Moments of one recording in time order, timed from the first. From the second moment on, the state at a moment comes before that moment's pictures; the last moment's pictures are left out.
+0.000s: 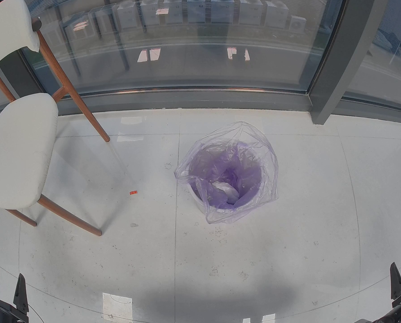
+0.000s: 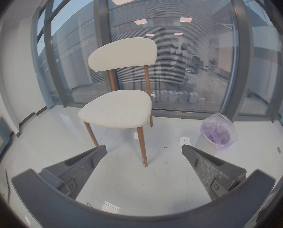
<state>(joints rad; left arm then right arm) 0.00 0.01 -0.04 0.05 0.24 -0.09 0.00 0.01 -0.02 0.00 -0.03 0.04</state>
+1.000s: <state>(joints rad) 0.00 0.01 -0.02 0.03 0.01 0.00 0.00 0.01 -0.02 0.00 -0.04 0.04</state>
